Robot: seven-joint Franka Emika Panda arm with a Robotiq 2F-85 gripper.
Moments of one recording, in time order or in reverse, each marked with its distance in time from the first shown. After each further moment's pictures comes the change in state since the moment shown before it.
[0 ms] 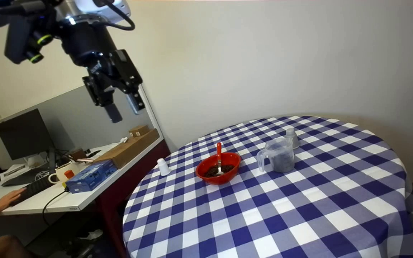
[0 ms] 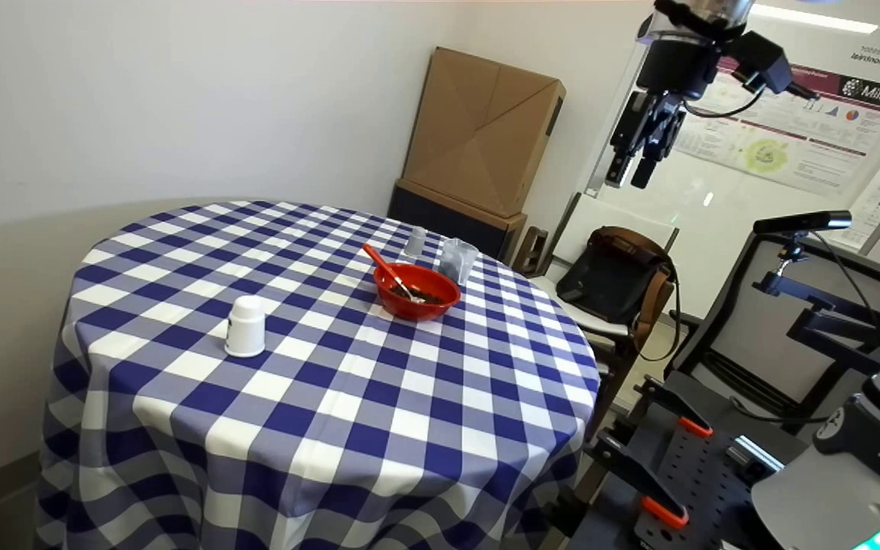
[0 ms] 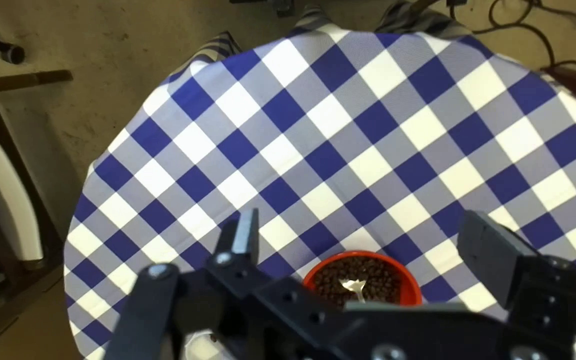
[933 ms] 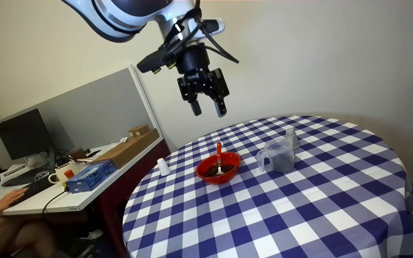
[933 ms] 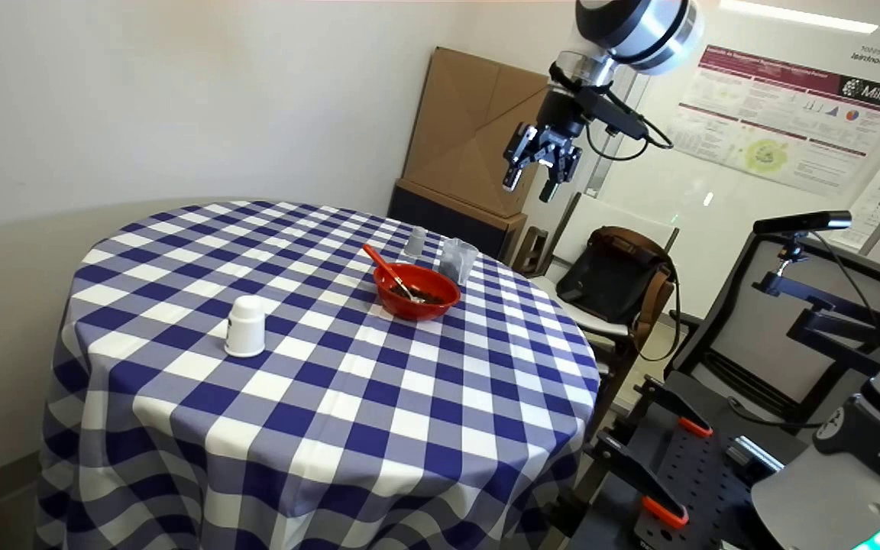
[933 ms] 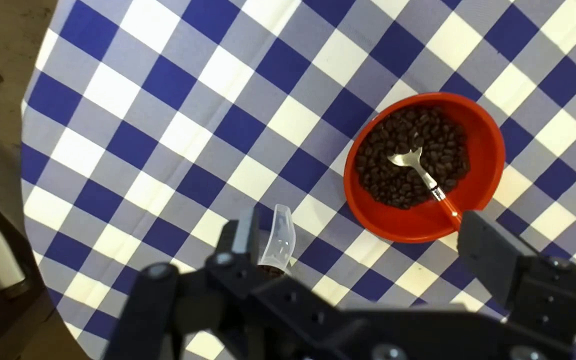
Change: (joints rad) arm -0.041 0.628 -0.097 0.408 0.220 0.257 -0.036
